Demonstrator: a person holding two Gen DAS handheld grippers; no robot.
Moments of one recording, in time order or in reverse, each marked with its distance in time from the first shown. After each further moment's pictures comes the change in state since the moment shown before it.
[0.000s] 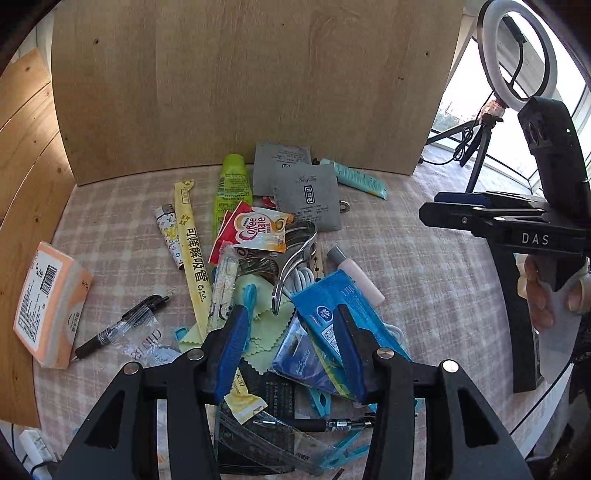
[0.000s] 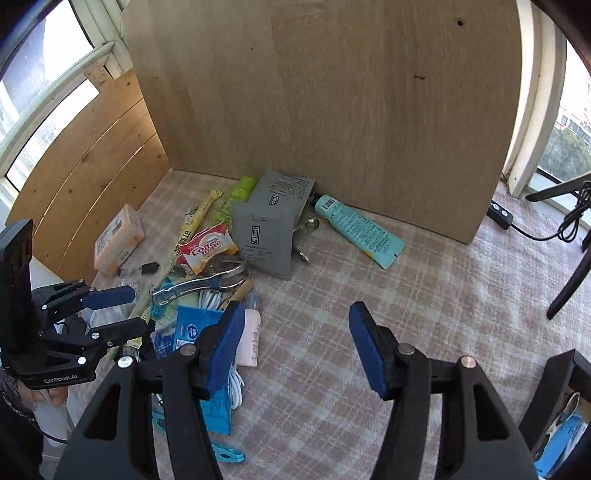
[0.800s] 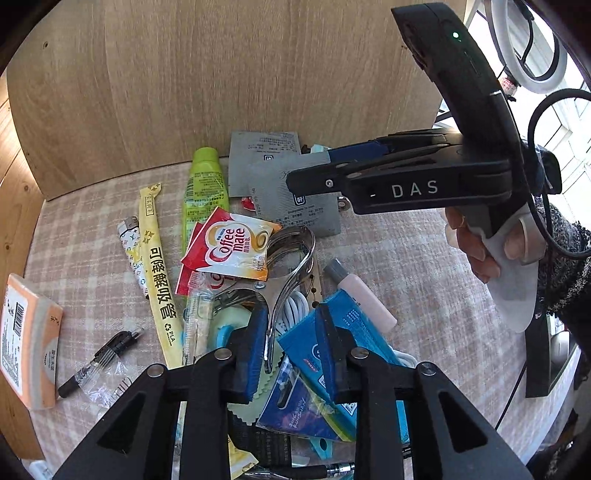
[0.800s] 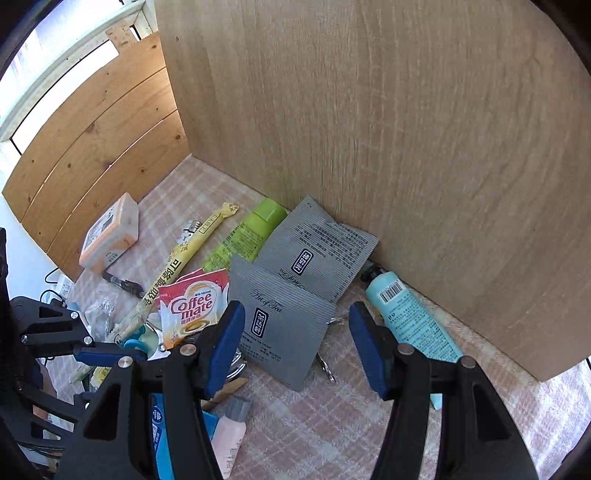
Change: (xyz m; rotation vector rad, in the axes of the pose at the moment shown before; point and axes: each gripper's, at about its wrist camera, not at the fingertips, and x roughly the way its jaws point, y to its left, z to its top) left arm 0.045 -0.013 0.021 0.048 0.073 0.000; right arm 0.092 0.013 0.057 -0.188 0.030 0.133
